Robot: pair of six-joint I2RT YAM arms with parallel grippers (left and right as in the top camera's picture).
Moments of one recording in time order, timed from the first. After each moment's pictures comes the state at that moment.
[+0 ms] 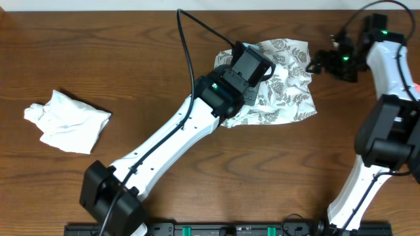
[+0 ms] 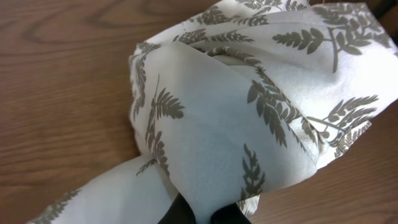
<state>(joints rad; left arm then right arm) -0.76 1.77 1.62 -0.78 -0.26 -0.38 -0.20 2.20 1.84 -1.02 -0.39 -0.06</state>
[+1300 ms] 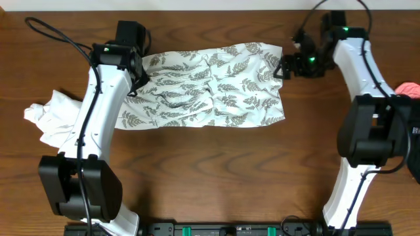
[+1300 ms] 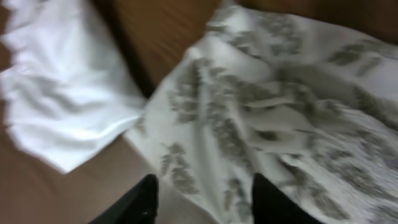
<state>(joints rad) -0.11 1.76 1.56 -1.09 -0.36 -0.68 0.00 2.20 1.84 -1.03 -0.46 -0.19</state>
